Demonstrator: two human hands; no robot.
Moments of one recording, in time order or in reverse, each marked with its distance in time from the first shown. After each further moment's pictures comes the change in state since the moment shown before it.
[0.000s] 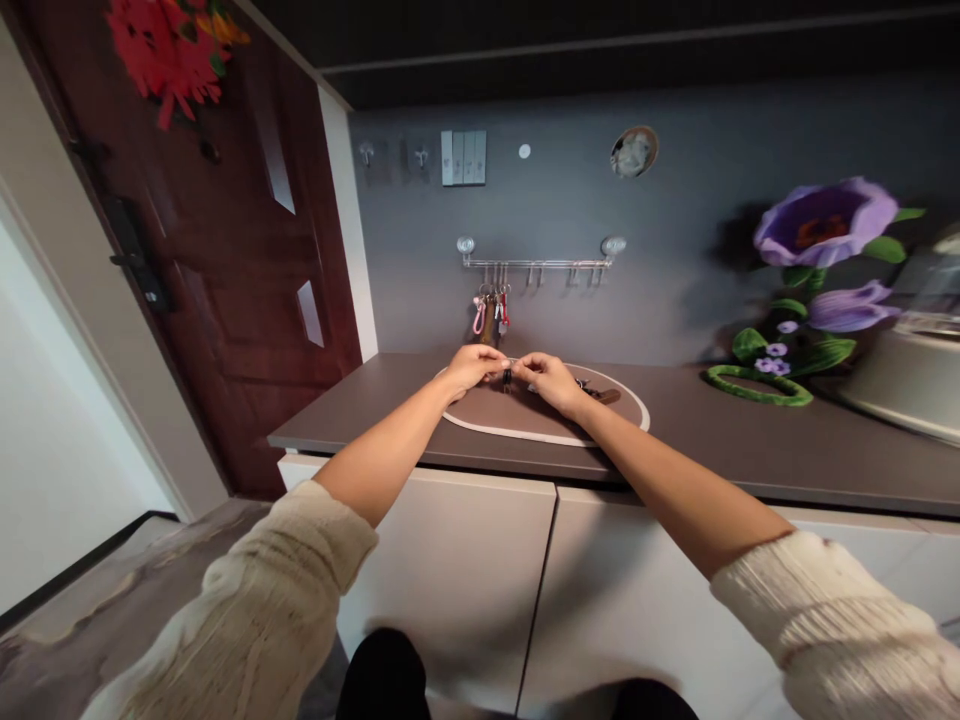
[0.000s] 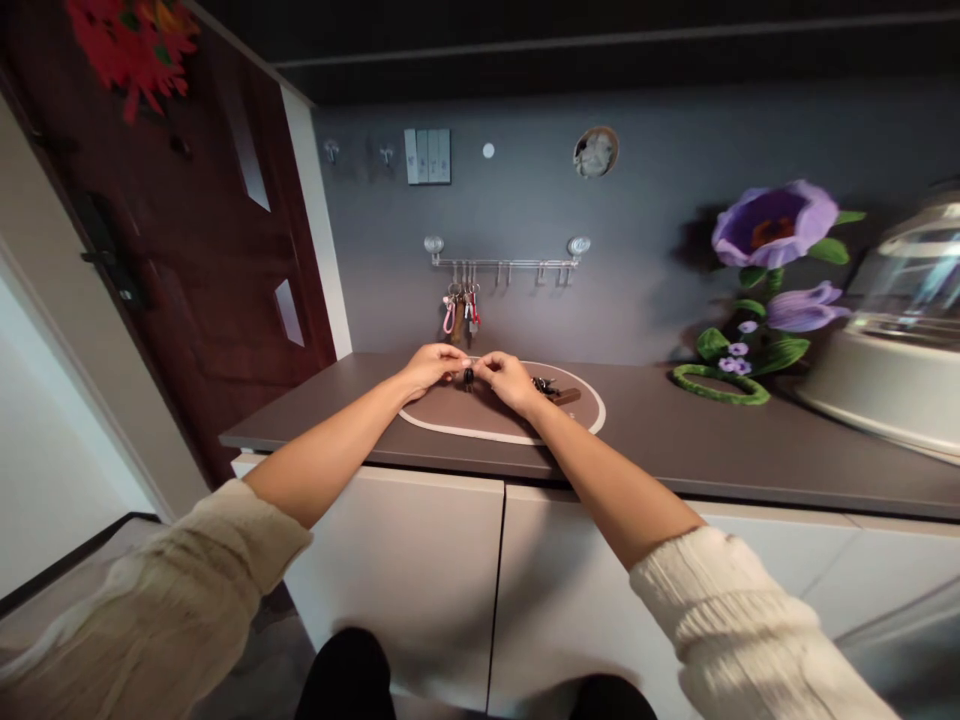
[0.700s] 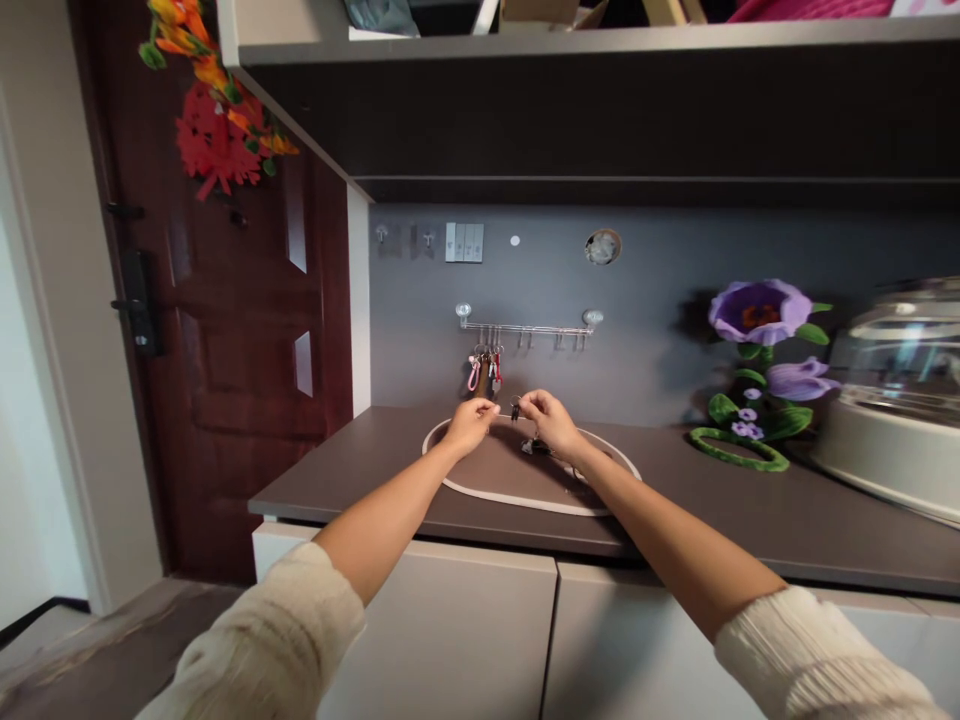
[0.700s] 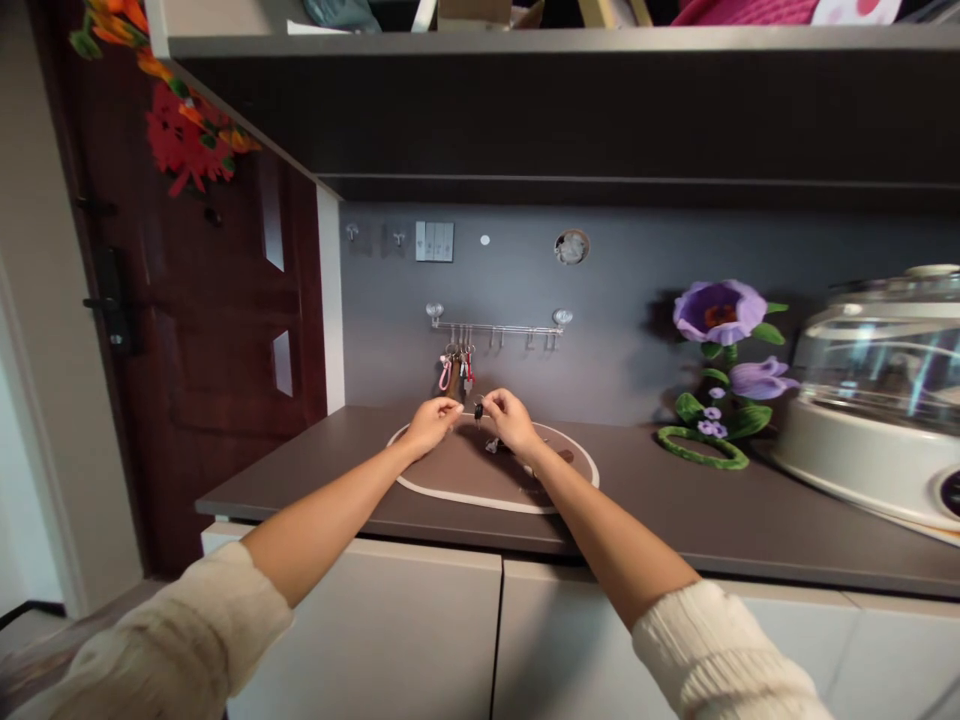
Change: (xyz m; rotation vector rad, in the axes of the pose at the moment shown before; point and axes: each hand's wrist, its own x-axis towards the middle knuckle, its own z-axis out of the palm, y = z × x) left_hand 0.015 -0.014 0.008 0.195 0.172 0.243; right_hand 0.027 0.003 -0.018 -0.013 0.169 -0.107
